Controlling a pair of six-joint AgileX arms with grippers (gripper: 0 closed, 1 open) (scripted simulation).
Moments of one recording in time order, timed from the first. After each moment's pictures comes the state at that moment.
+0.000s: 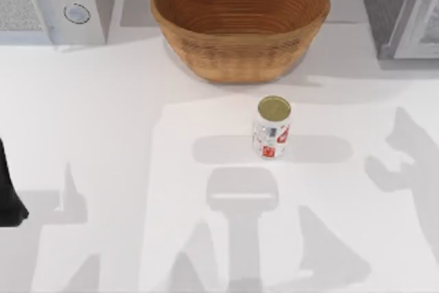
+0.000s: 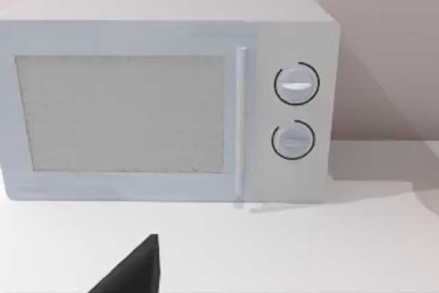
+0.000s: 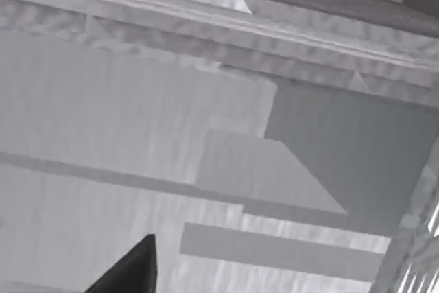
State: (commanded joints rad) left arm 0.00 0.00 0.00 0.00 0.00 0.00; right arm 0.28 0.69 0.23 0.51 0.28 -1.80
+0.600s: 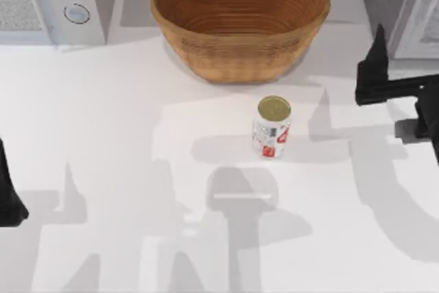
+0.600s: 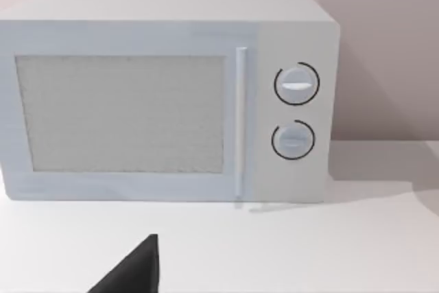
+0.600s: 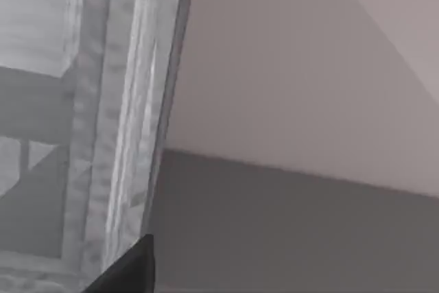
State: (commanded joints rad) left arm 0.00 0.00 0.00 0.00 0.00 0.00; right arm 0.52 1.32 0.42 0.96 0.53 -3.36
